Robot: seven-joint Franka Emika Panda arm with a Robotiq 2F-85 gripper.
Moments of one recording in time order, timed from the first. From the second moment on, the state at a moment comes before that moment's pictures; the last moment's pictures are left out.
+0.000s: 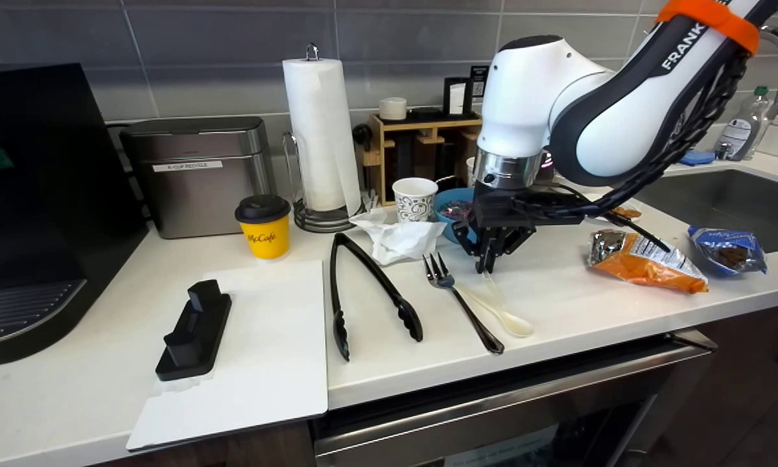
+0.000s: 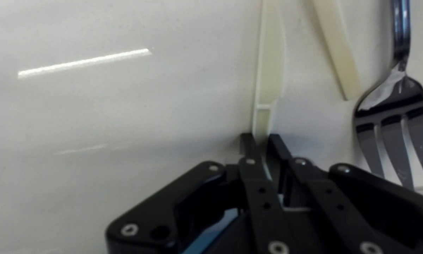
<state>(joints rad) 0.47 0.54 0.02 -2.12 -0.24 2.72 1.19</state>
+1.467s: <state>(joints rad) 0.17 -0.06 0.15 -2.46 -0.24 2.68 1.82</state>
